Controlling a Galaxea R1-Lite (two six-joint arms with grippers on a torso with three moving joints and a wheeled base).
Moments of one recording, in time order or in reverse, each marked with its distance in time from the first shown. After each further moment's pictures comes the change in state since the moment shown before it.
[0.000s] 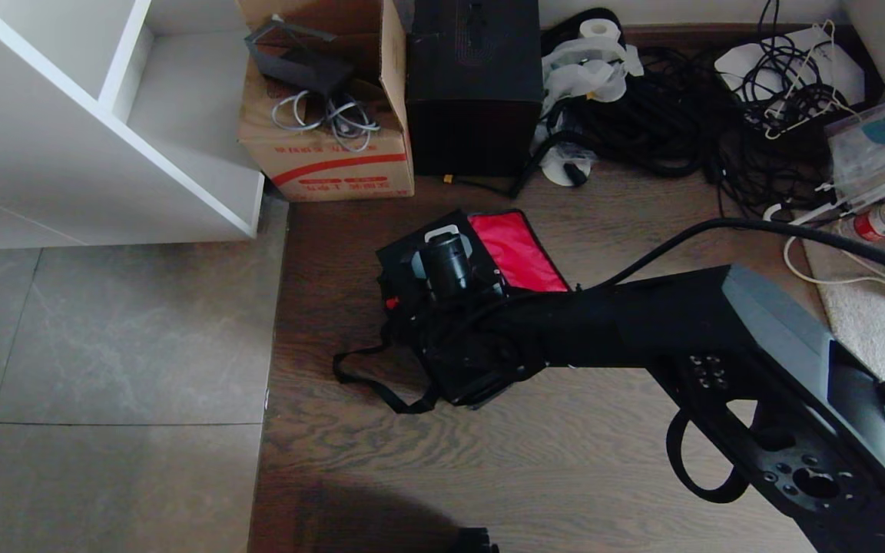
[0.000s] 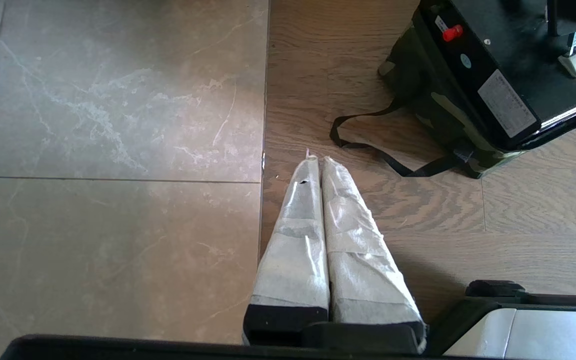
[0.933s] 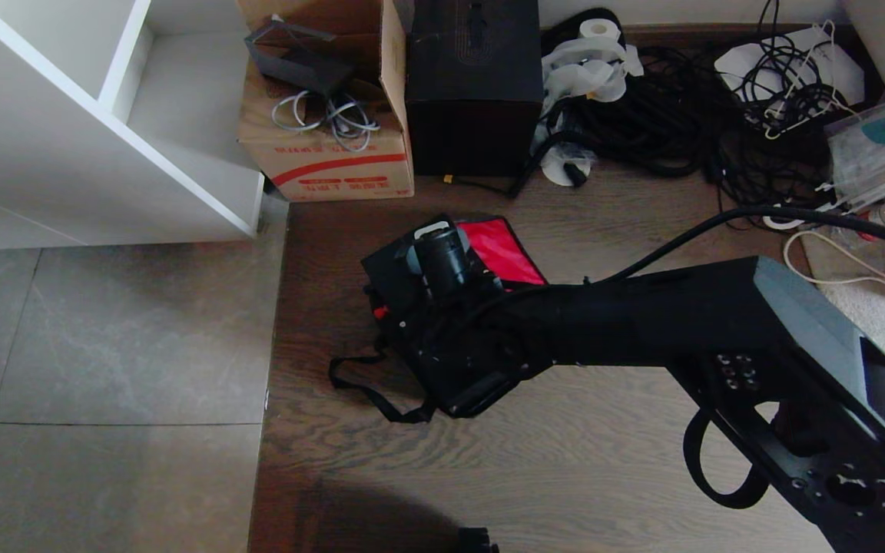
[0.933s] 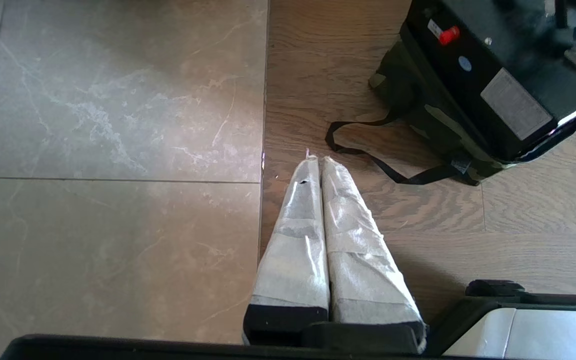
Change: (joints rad) left arm 0.000 0.000 0.000 0.000 0.000 0.000; right arm 0.025 -0.038 0.018 0.039 0.070 -0.004
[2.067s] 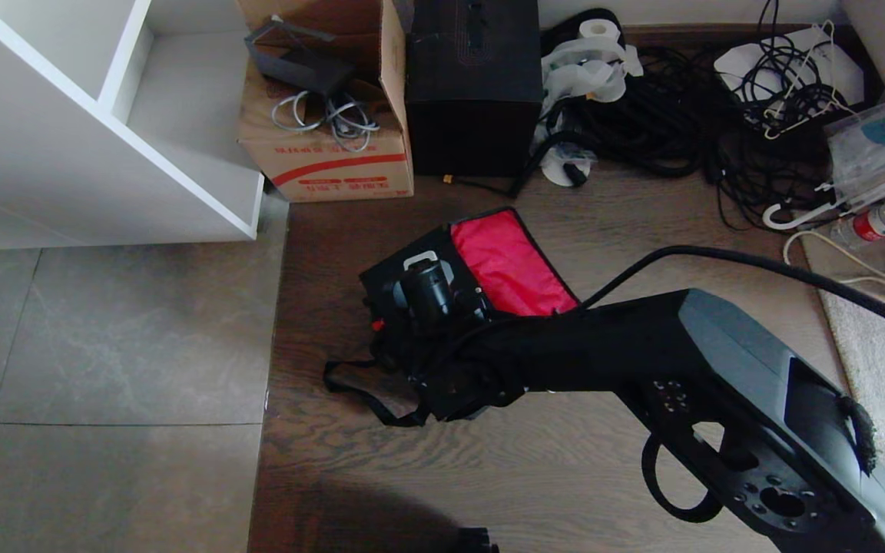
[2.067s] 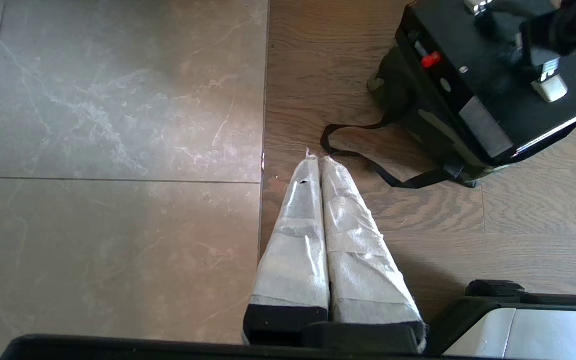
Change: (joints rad) left arm 0.000 0.000 0.000 0.000 0.000 0.001; right arm 0.015 0.100 -0.020 -0.059 0.008 -0.007
